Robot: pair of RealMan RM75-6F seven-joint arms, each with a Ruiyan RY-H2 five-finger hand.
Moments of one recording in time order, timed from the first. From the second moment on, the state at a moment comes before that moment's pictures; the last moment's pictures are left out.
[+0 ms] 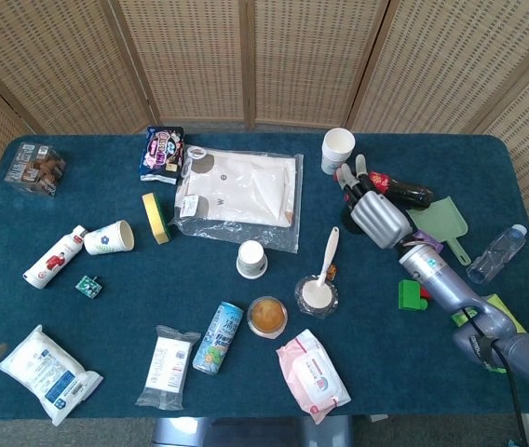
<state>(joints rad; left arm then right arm) 0.03 -0.87 0.02 -1.82 1.64 1.63 -0.15 0.83 -1.35 0.12 -1.12 -1.59 1.03 -1.04</state>
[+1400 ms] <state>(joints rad) 0.05 -0.90 0.04 -1.84 1.65 1.63 -0.04 0.26 -1.20 0.04 -1.52 -1.57 1.66 0.01</state>
